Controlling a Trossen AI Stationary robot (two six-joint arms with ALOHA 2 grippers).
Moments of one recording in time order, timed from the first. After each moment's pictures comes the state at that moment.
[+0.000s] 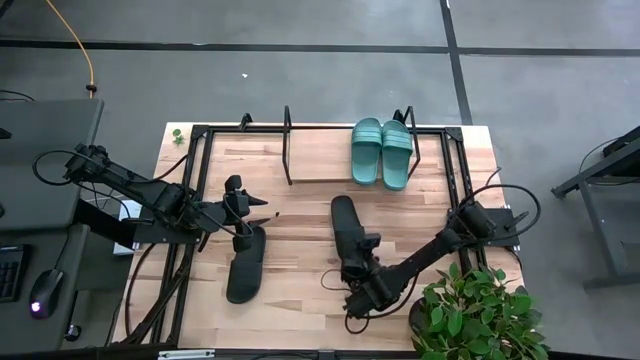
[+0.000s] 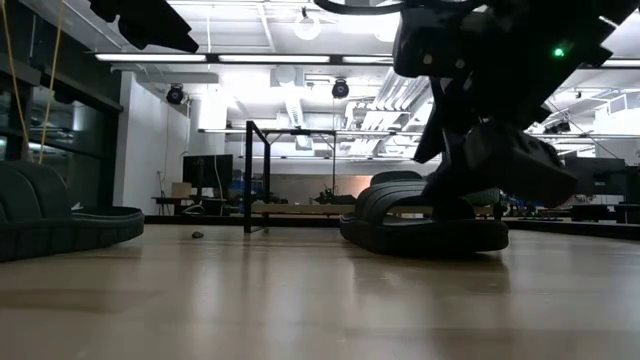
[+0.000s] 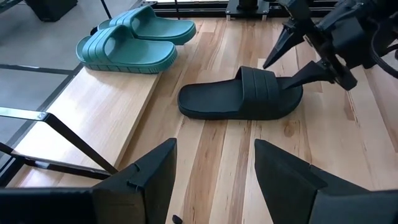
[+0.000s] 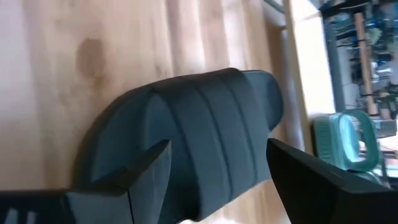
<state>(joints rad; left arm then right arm) -0.29 0.91 0.75 -0.47 -0.60 -0.26 0.58 2.09 1.42 -1.00 0.91 0.60</state>
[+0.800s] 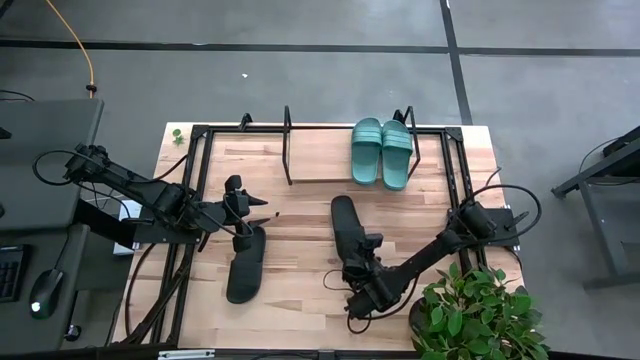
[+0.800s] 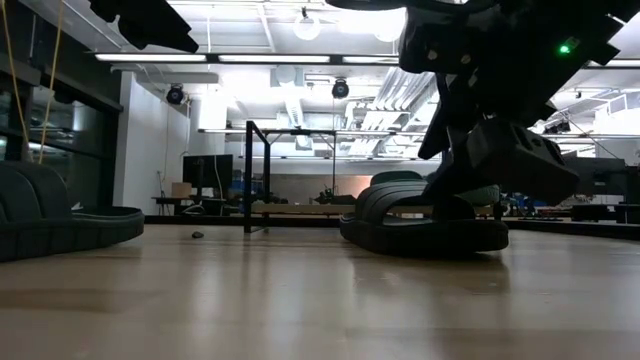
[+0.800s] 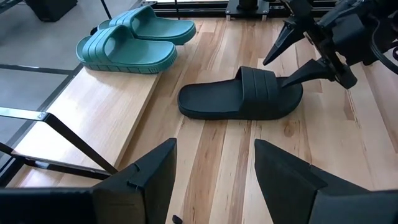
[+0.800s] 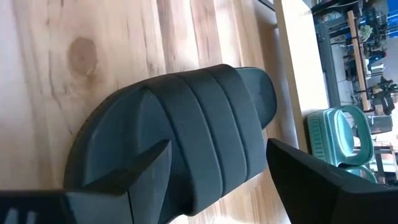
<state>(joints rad) -0.29 0.91 0.75 -0.47 -0.60 -0.26 0.59 2.09 1.42 -1.04 0.93 0.65</state>
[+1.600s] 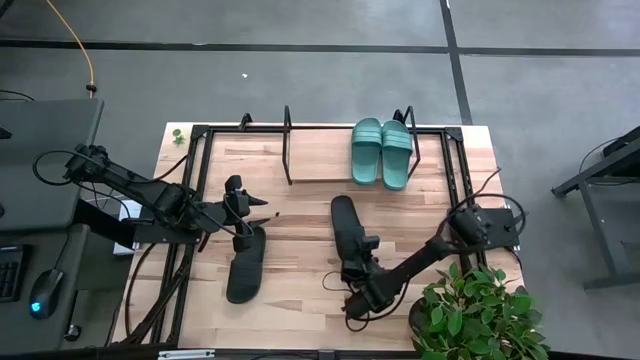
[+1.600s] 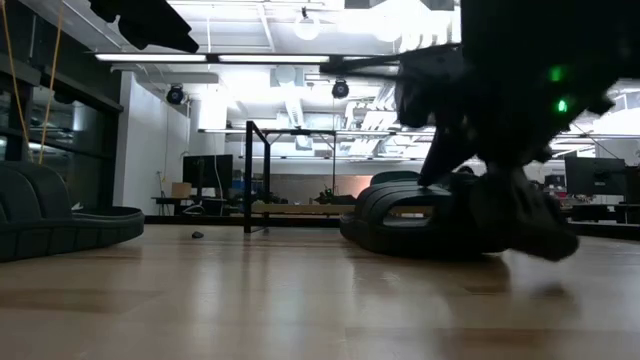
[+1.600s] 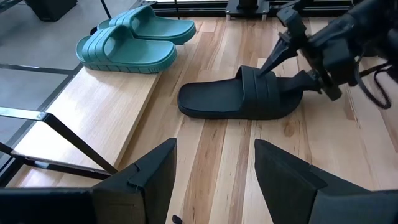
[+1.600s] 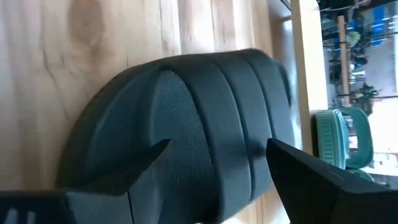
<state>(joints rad) -0.30 0.91 0.75 -0.47 -0.60 -0.26 0.58 2.18 1.42 -1.04 0.95 0.63</state>
